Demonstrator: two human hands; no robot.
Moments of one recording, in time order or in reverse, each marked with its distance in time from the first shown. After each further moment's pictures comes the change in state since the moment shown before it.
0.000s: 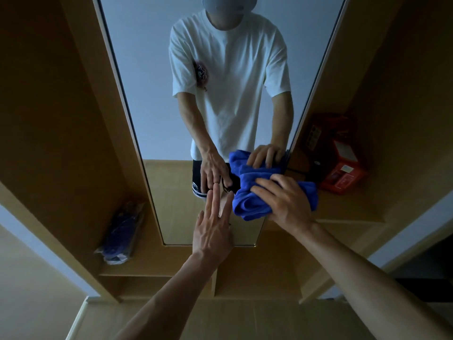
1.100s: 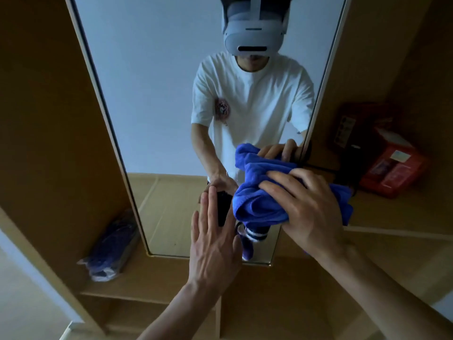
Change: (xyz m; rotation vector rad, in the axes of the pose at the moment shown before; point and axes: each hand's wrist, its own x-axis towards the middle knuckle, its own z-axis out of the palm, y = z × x) left_hand -0.007 -0.008 0.105 0.007 0.346 0.032; right_hand -0.047 -0.005 0.068 -0.009 0.201 0.030
